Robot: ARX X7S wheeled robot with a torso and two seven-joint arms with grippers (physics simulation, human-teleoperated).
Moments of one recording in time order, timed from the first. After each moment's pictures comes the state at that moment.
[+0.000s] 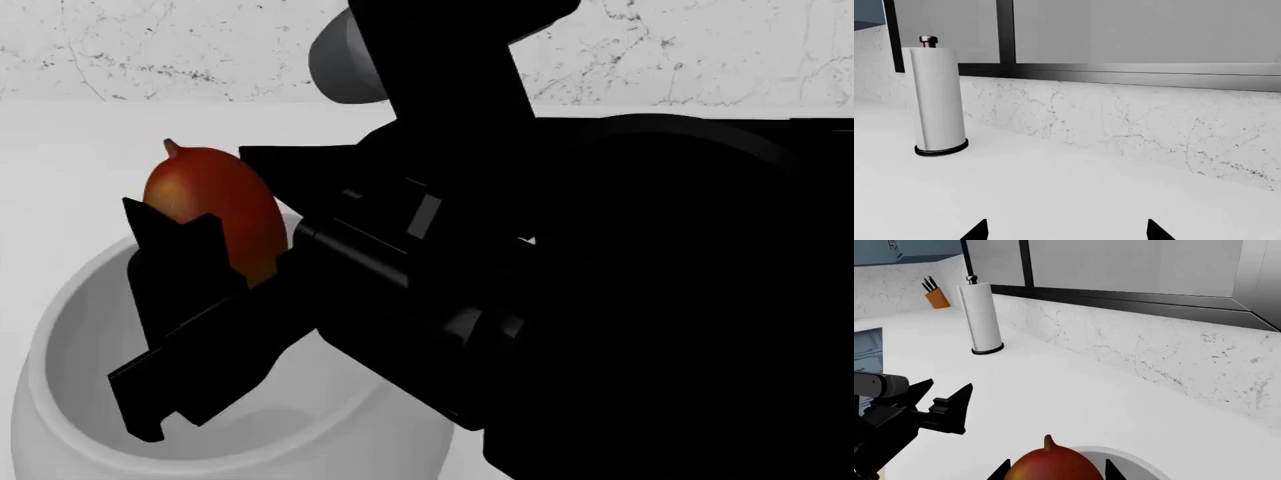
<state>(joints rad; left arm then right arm) -0.14 -0.79 -0.46 0.79 -1.11 -0.87 -0.96 1.30 0.55 -0.50 -0.42 1.92 0.94 0.61</state>
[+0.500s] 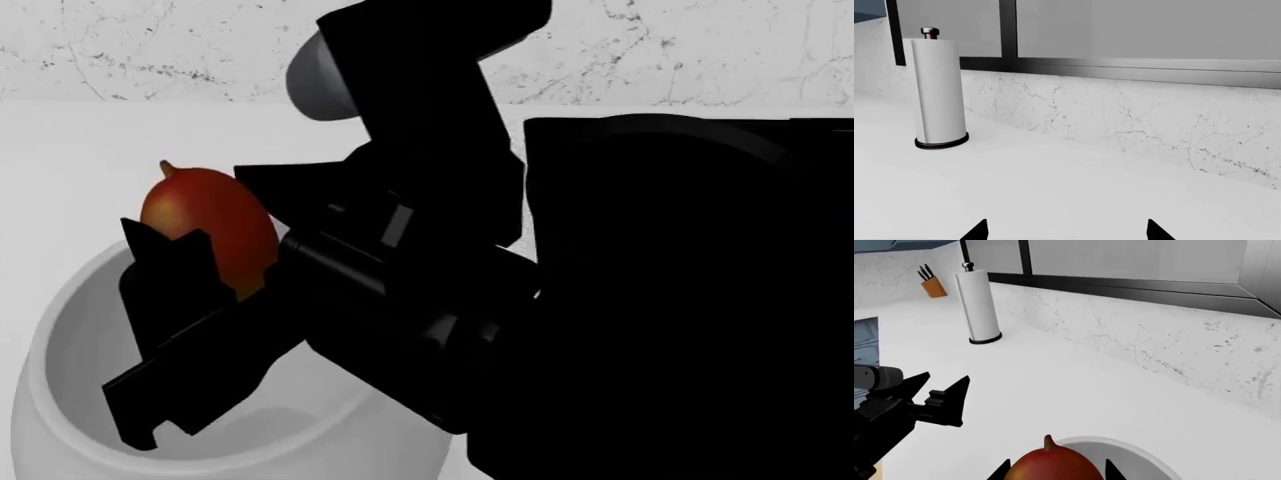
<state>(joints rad) -0.10 -0.76 -0.47 0.77 -1.07 -0.83 -0.92 1.31 0.54 -0.53 -0.40 1.92 0.95 0.62</state>
